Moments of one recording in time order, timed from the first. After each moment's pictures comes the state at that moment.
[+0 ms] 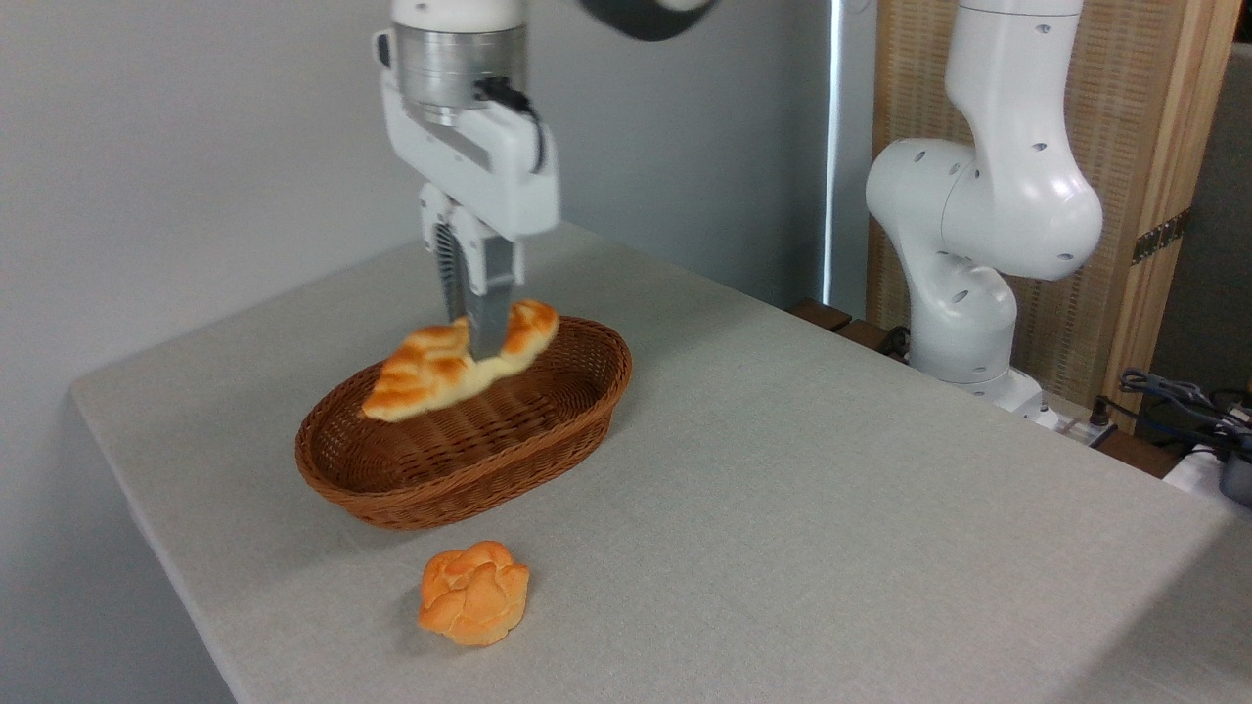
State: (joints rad) arm -0.05 -0.16 -0.14 -1.92 -0.10 1.91 0.69
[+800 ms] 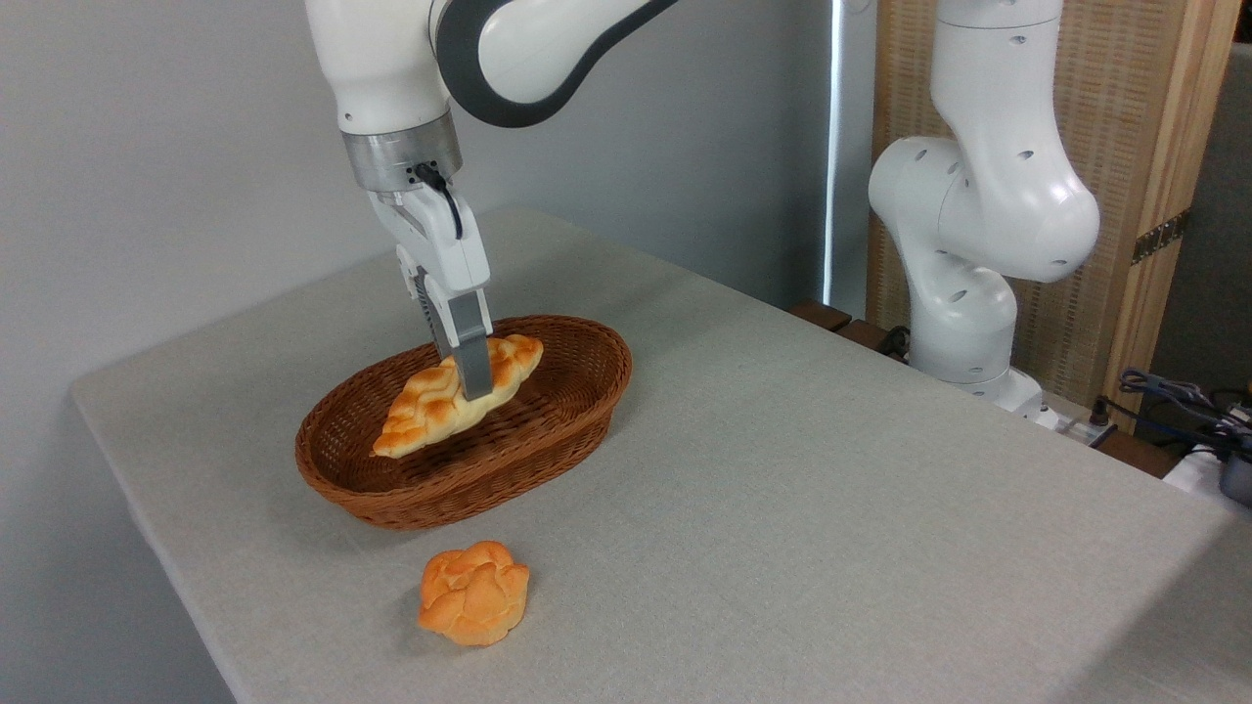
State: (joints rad) arm -0.12 0.00 -0.24 -1.91 0.02 1.91 0.58
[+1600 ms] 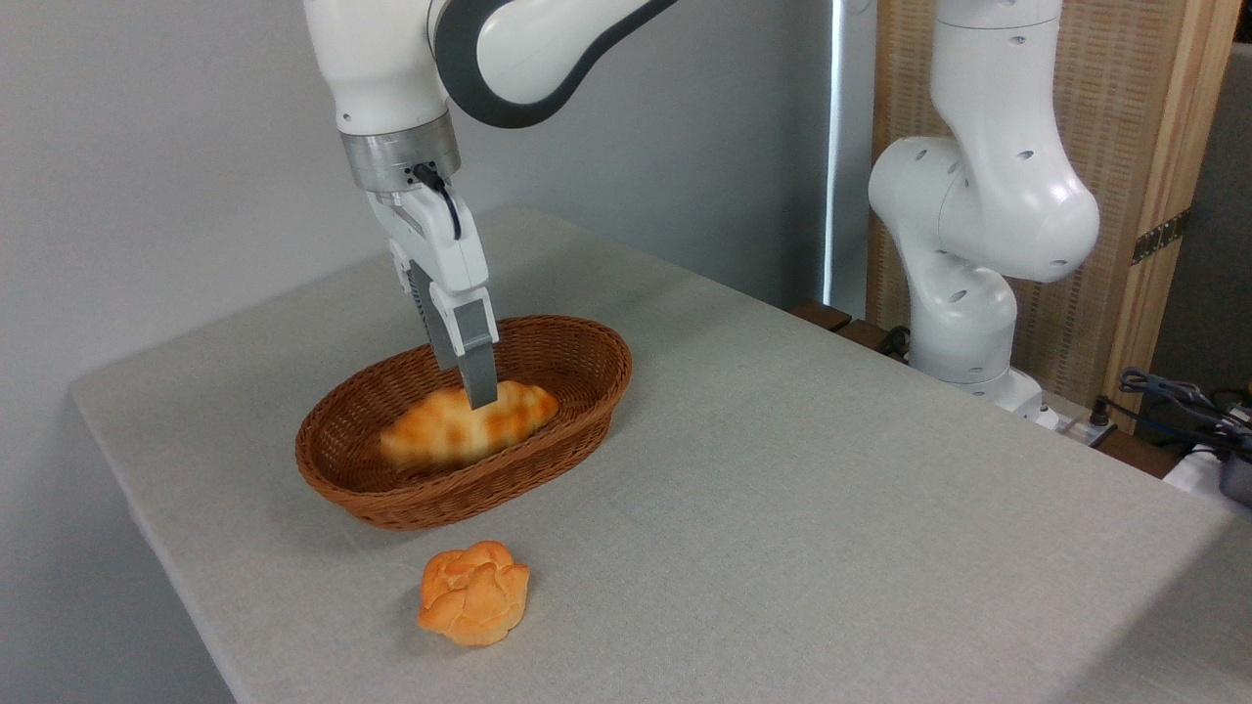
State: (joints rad) arm -0.12 0.00 -0.24 -1.90 0.02 1.91 0.58
